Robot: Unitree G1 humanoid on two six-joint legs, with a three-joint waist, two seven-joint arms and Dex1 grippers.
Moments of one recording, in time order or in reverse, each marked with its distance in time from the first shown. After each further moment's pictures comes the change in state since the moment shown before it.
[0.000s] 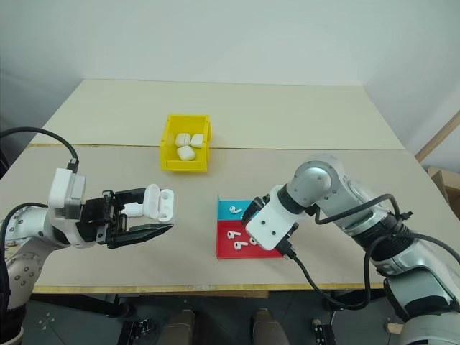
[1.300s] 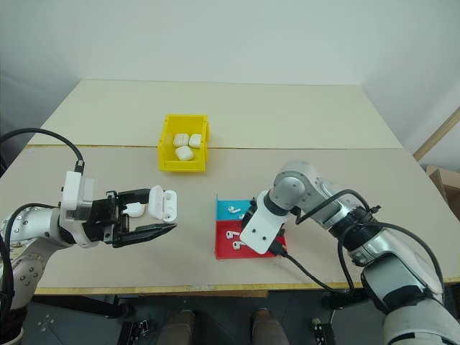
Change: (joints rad) left arm 0.015 -0.001 -0.025 0.001 0.053 -0.026 0.032; right arm -0.083 0.115 0.086 0.213 -0.155 -0.215 0.003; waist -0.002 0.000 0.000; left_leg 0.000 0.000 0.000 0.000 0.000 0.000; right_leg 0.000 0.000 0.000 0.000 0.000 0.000
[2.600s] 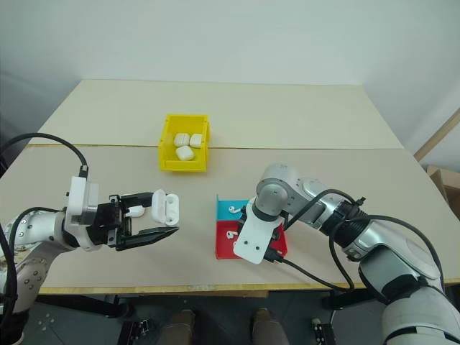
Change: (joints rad) left arm 0.025 0.001 -0.024 -0.001 0.019 -0.037 0.011; right arm -0.092 0.001 0.177 -0.025 -0.018 0.024 0.008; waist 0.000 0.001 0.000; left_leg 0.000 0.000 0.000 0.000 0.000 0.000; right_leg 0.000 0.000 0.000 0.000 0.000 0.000
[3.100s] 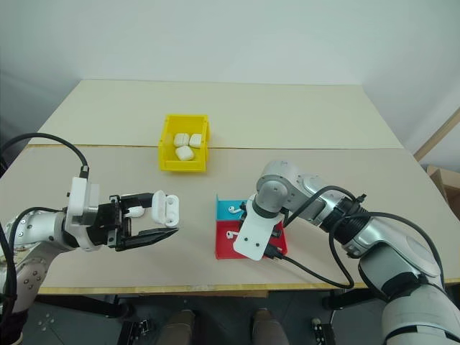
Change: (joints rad) left arm 0.001 0.006 -0.004 0.000 0.013 0.000 -0.002; right arm -0.012 0.000 0.000 0.003 -0.001 -0.007 0.000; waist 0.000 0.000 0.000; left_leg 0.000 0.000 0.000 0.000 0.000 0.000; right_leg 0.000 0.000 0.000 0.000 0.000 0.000
